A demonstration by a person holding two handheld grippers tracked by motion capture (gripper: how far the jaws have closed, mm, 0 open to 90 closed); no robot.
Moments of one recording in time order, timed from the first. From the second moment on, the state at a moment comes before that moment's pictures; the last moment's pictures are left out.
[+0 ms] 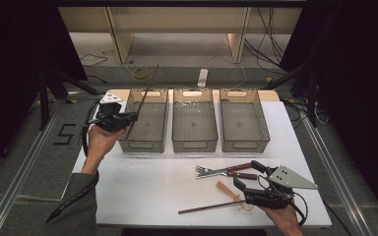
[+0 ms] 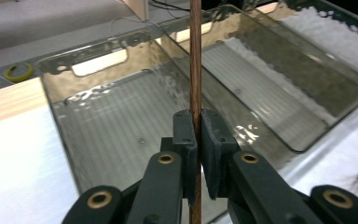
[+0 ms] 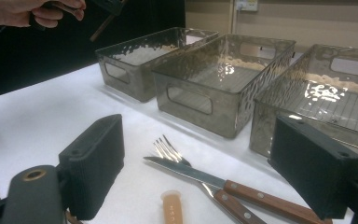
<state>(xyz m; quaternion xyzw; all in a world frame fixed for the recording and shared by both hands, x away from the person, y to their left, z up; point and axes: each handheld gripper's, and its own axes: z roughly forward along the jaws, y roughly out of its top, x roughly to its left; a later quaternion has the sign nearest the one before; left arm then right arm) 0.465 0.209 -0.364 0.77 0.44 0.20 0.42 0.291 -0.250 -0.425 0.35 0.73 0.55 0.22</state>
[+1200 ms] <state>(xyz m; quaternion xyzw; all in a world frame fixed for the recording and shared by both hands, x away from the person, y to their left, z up) 0.495 0.214 -0.407 0.76 0.49 0.20 0.38 0.291 -0.249 -0.425 0.35 0.73 0.55 0.22</state>
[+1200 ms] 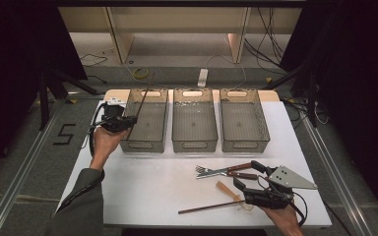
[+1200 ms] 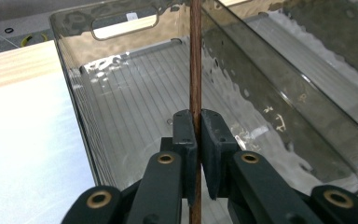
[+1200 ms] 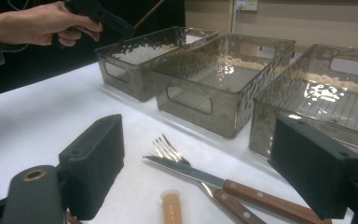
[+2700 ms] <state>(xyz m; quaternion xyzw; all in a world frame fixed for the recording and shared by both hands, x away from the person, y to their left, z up) 0.431 0.142 -0.365 0.81 0.38 0.14 0.43 0.288 -0.252 -0.423 0.35 0.72 0.55 0.23</state>
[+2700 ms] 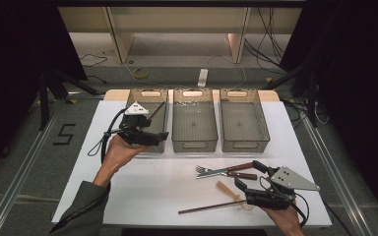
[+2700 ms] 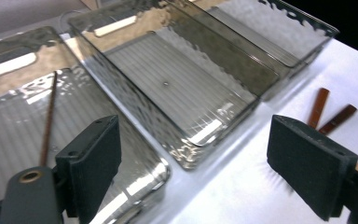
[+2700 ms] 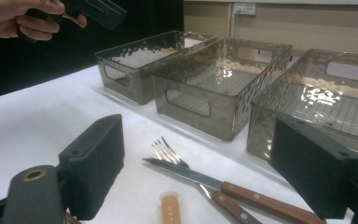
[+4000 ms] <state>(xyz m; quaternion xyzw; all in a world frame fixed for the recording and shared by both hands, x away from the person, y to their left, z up) 0.347 0.050 -0.424 0.91 0.26 0.05 0.32 0.289 -0.252 -0.423 0.35 0.73 0.55 0.23</state>
